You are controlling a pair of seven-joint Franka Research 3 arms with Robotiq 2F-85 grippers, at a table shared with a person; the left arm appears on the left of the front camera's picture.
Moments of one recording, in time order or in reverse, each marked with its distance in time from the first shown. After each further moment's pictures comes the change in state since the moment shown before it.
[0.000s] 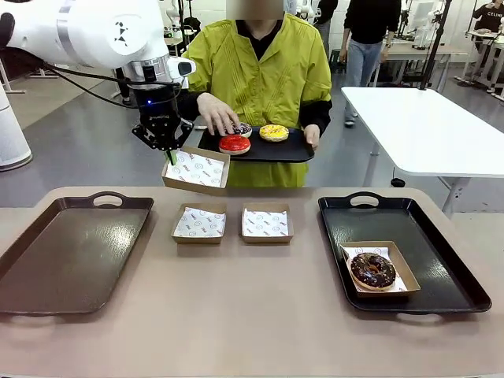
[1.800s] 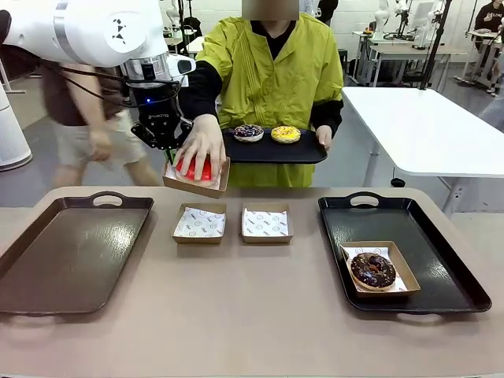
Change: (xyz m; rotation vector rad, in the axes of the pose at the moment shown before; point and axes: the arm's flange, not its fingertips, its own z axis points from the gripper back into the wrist) left arm -0.007 -0.002 0.006 0.002 -0.008 -0.004; right arm -0.002 -0.003 0.002 -0.002 -0.003 -0.016
